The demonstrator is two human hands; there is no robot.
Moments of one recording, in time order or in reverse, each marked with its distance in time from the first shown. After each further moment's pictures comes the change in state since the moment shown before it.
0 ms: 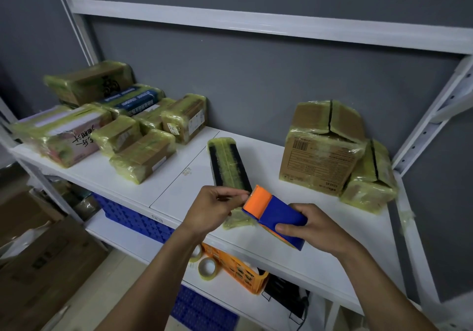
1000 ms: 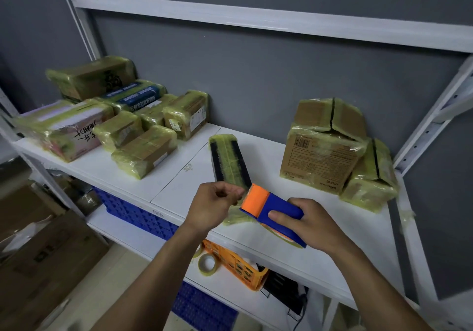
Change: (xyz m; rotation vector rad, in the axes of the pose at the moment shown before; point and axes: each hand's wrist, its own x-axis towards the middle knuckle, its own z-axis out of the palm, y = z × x) left_hand 0.000 -0.007 0.005 0.062 0.135 -0.024; right_hand -0.004 -0.016 0.014 -0.182 0.161 -0.012
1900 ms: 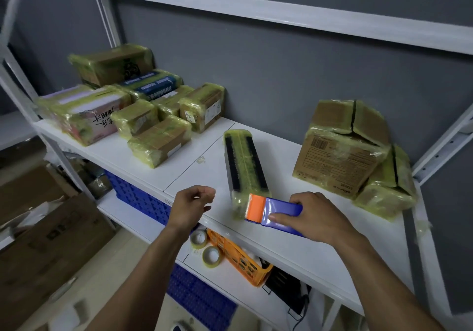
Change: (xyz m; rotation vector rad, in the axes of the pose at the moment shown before) left_hand 0.005 -0.077 -0.059 -0.254 0.244 -0.201; right_hand 0.022 -0.018 0.007 -0.566 -0.019 0.021
